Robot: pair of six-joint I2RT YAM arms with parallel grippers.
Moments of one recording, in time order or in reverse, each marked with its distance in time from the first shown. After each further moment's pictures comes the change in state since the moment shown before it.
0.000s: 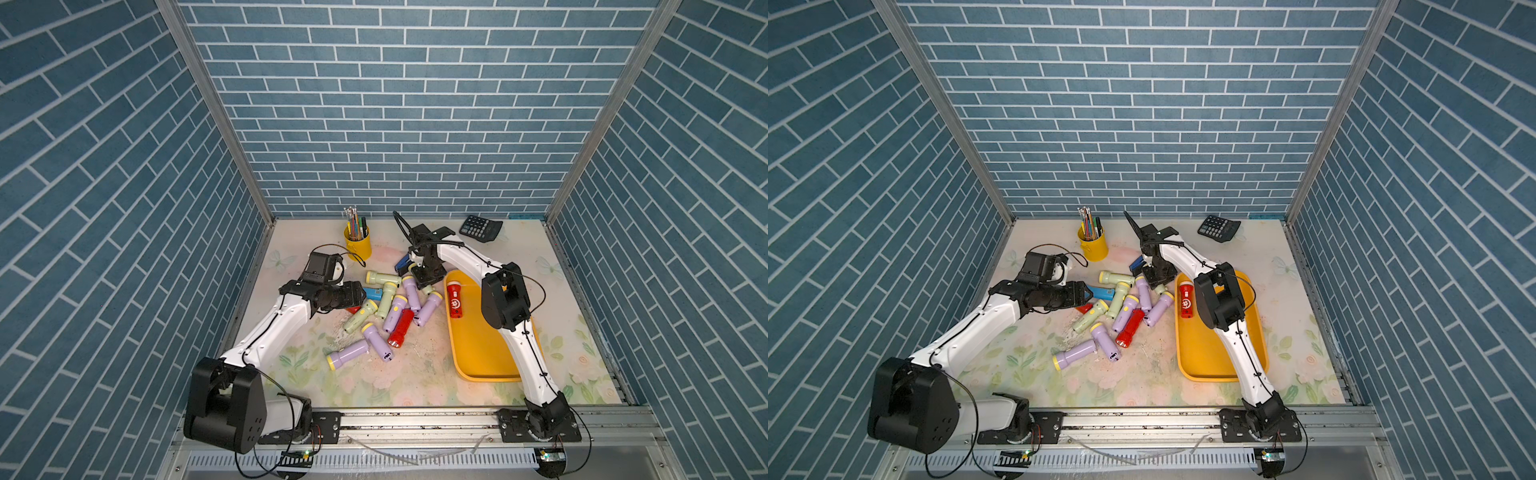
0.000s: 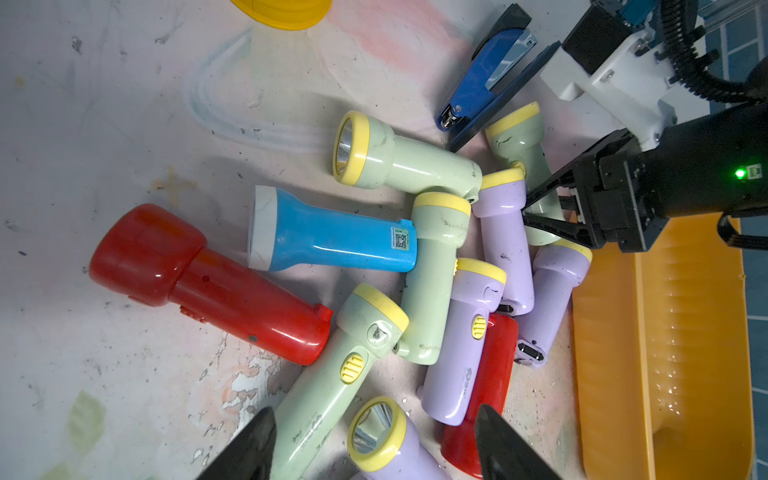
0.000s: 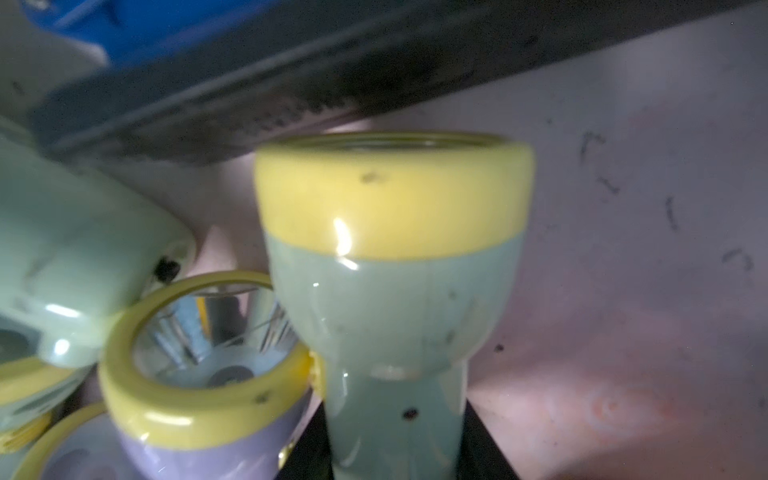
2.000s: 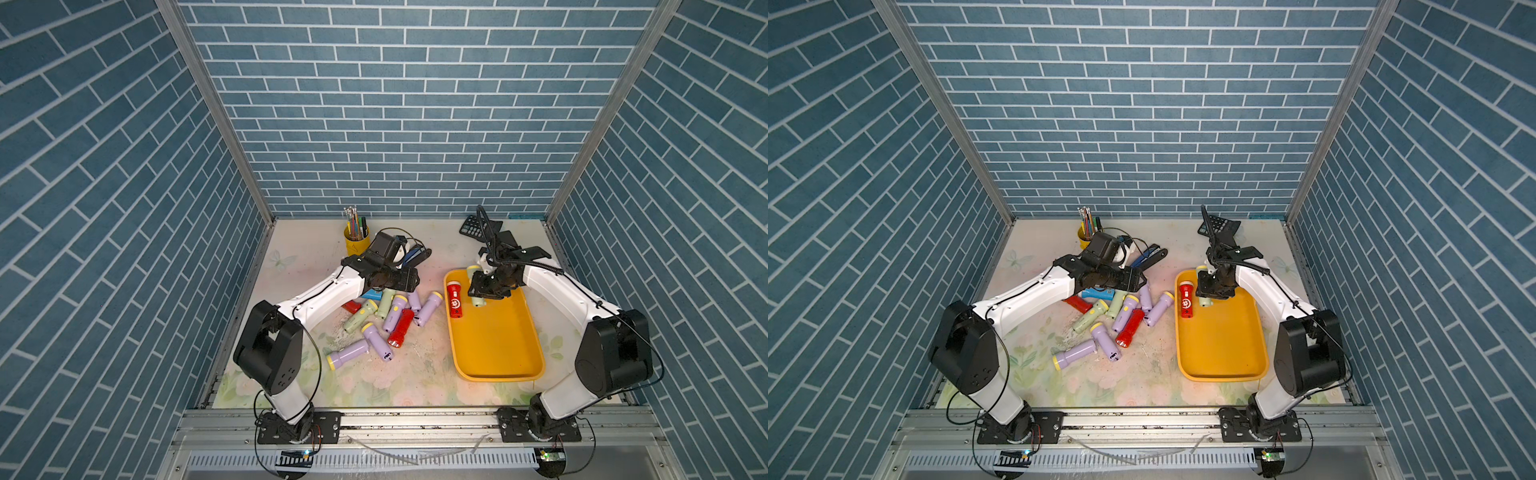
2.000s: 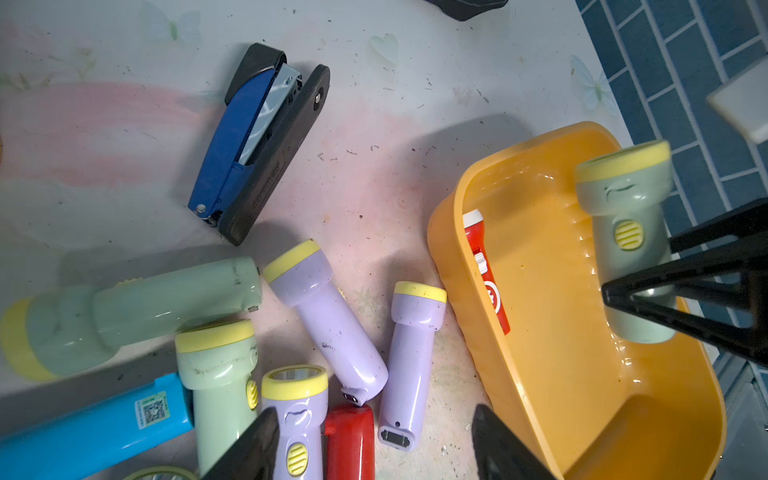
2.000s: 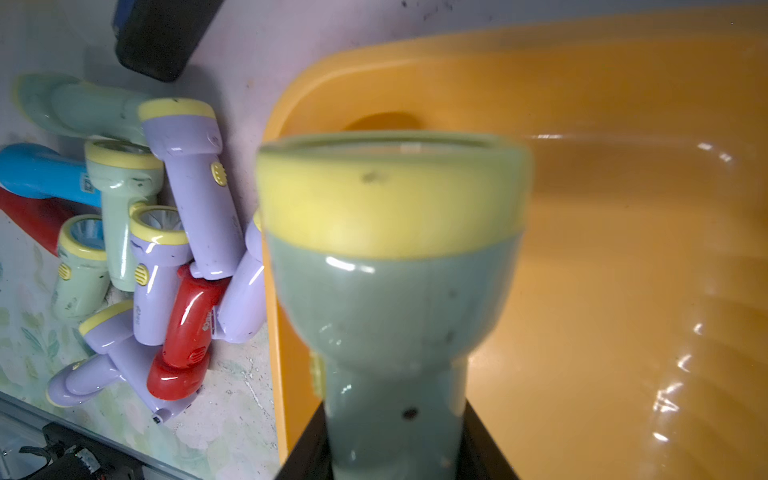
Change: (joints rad) left arm -0.363 0.372 0.393 0.074 -0.072 0.018; right arm -0.296 -0.833 -0.921 0.263 -0.171 0.186
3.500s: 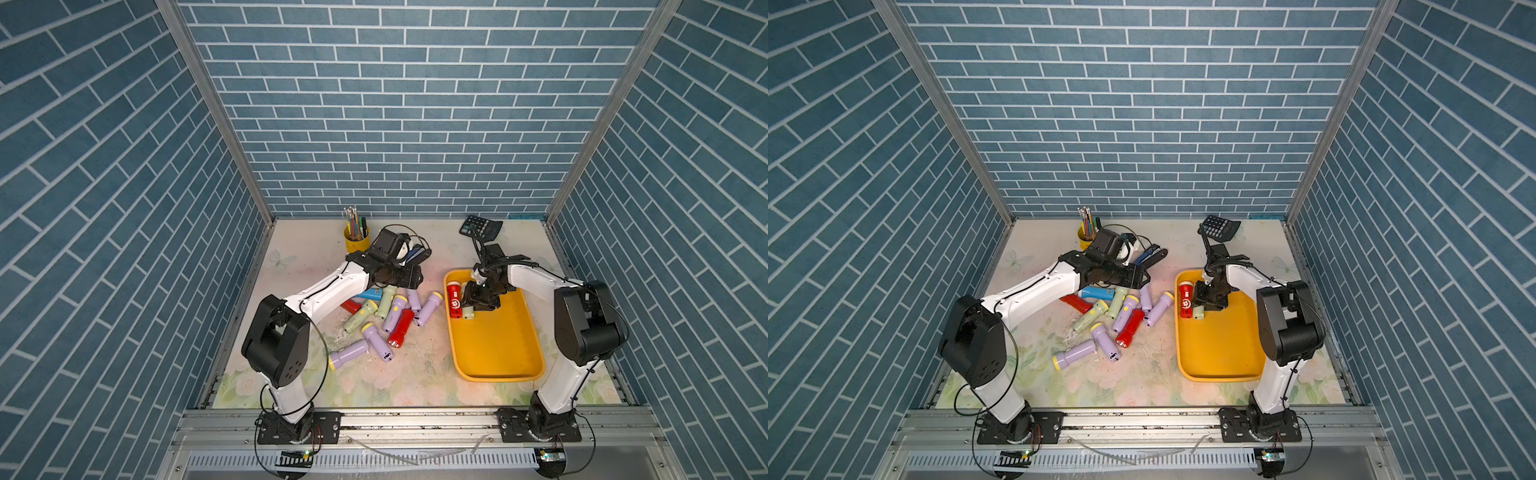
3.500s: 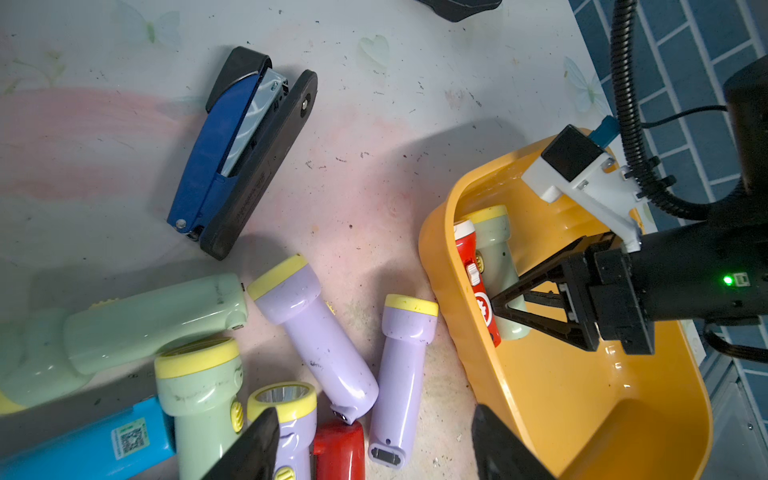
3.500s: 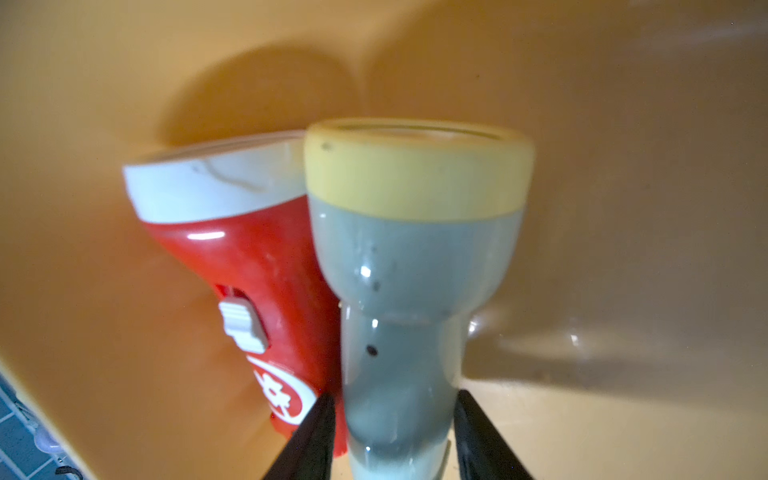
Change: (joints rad) left arm 0.000 0.055 0.064 -0.015 0.023 -0.003; right arm -0.039 0.215 -0.048 0.137 -0.089 0.059
